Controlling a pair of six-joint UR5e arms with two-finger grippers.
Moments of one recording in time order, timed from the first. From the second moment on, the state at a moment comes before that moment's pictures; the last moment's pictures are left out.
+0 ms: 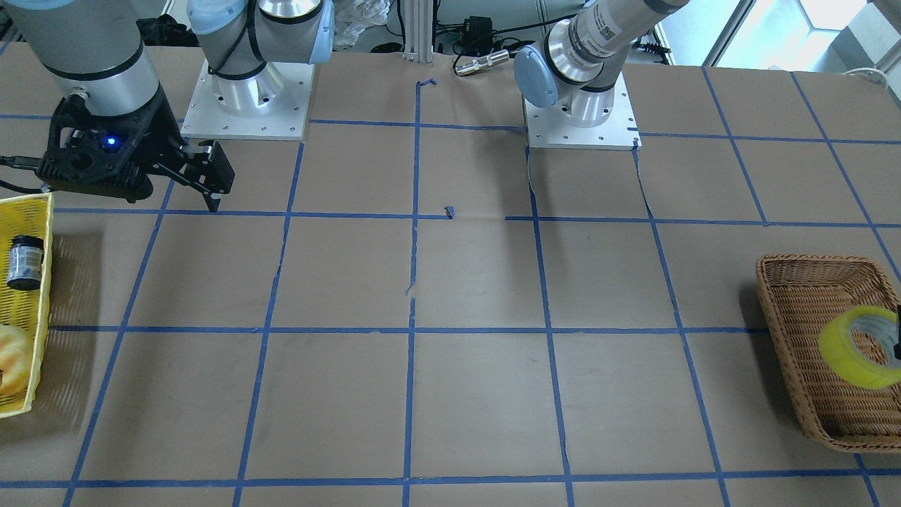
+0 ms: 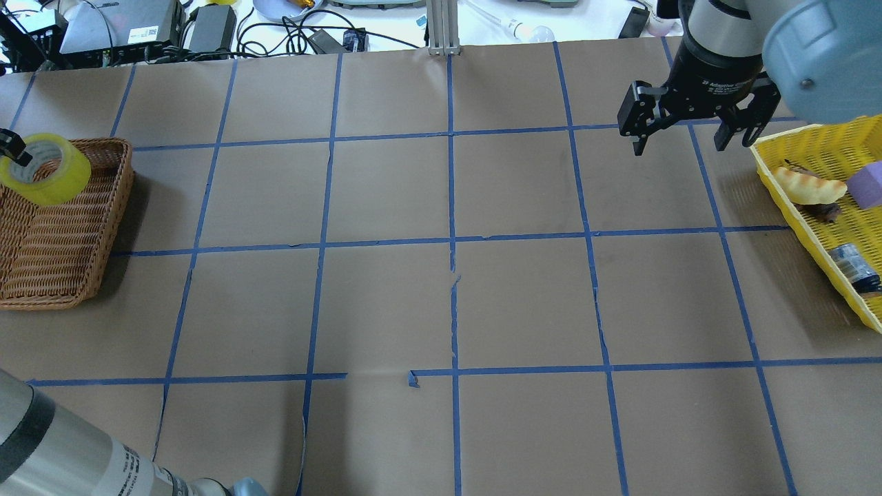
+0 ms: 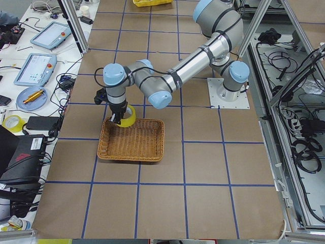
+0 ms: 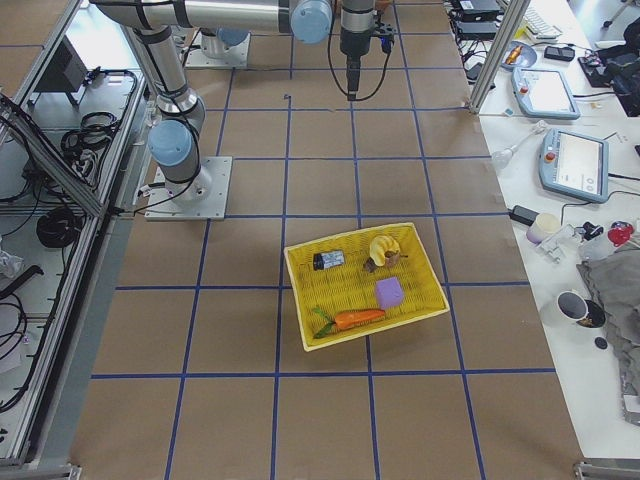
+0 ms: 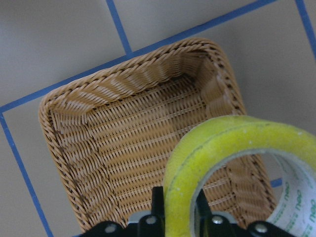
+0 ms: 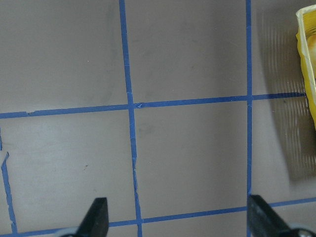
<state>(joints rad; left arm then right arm) -0.92 -2.12 -1.32 -1.13 1.59 1.02 1.55 -1.53 1.57 -1.62 -1.67 0.03</state>
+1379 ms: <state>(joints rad) -1.12 -1.87 -1.35 -1.40 1.53 0.82 1.57 -1.56 1.57 -1.60 -1.61 0.03</state>
